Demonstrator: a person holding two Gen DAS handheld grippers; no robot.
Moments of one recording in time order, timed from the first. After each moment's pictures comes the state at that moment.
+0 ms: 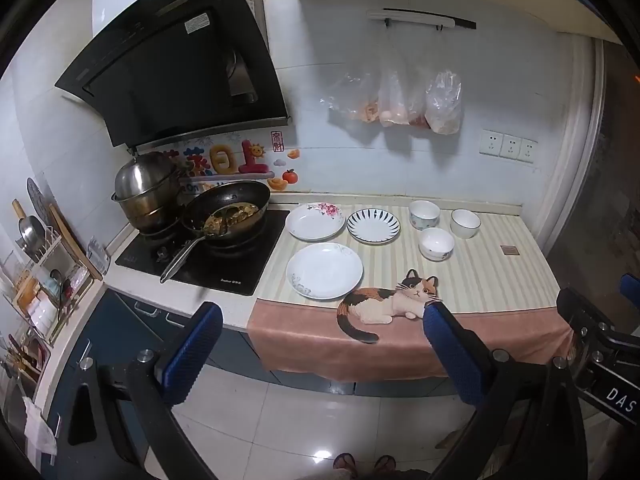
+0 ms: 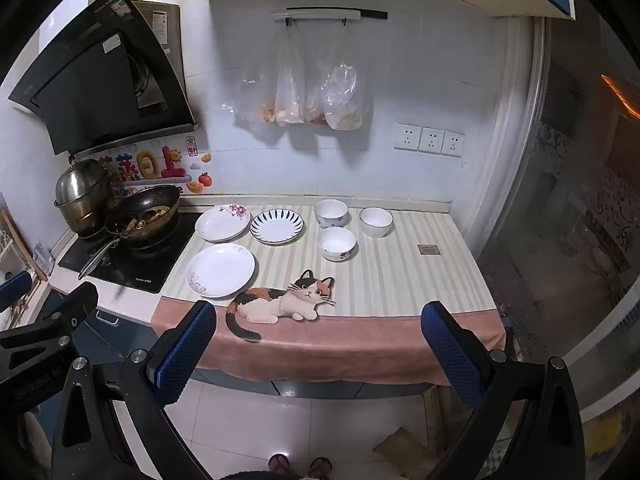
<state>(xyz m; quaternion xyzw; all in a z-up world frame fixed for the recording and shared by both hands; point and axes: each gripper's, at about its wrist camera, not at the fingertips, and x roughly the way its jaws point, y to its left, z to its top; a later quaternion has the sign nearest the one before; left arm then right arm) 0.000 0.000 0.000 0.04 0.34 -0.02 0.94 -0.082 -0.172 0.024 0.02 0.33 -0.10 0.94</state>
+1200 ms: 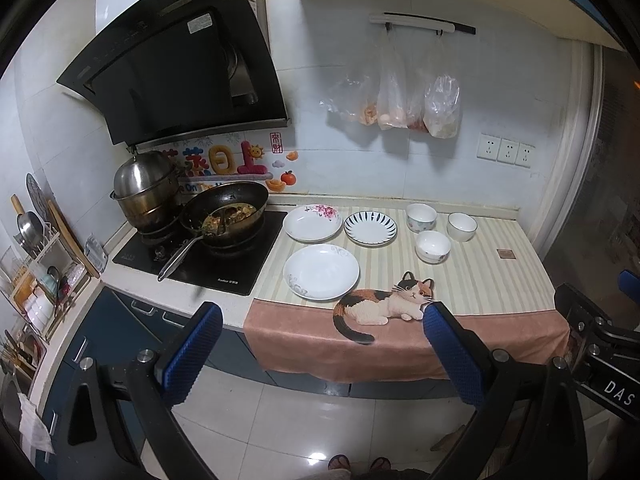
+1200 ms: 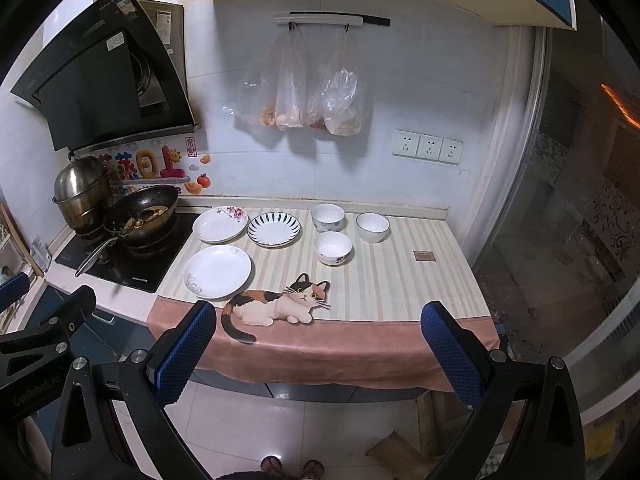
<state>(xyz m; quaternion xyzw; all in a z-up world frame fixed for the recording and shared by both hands) -0.003 -0.008 0.009 0.04 0.34 -0.02 0.94 -0.085 -0.174 0.028 0.01 0.32 -0.10 0.94</state>
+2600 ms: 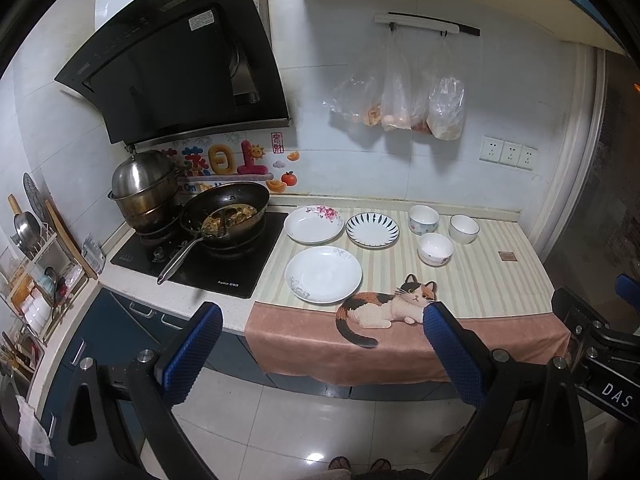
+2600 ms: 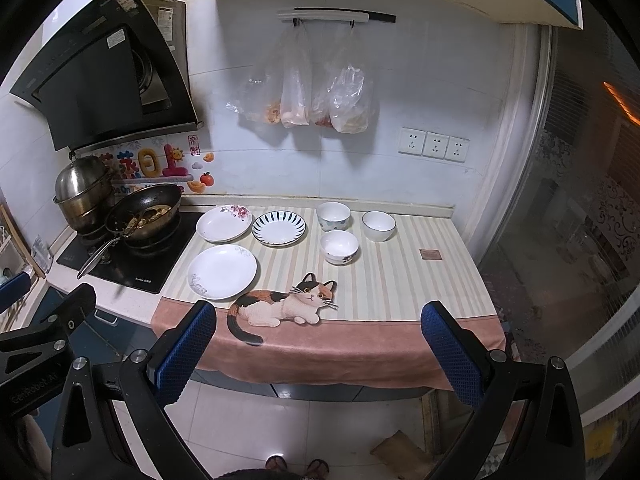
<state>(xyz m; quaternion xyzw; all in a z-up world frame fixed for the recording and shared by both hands) 0.005 -0.002 0.004 0.03 0.34 -0.02 0.94 -0.077 -0.156 0.022 0.01 0.32 -0.10 0.94</state>
